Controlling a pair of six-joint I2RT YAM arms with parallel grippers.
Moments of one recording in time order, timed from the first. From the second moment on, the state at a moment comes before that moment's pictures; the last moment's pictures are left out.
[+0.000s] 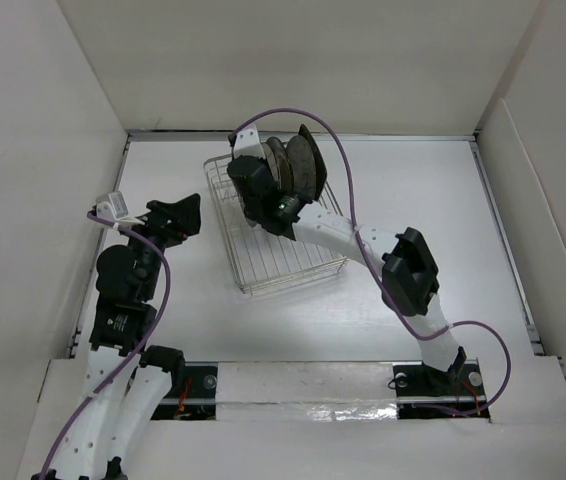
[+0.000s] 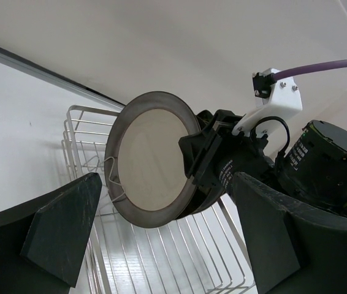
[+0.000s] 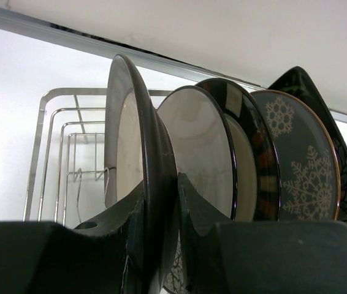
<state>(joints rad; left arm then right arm) -0.20 0.53 0.67 -0.04 -0.08 -0.63 0.96 2.14 1.96 -0.08 0.80 0.03</state>
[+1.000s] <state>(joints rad) -0.20 0.54 0.67 -0.04 -0.09 -0.63 0.96 2.04 1.82 -0.09 0.60 0.26</state>
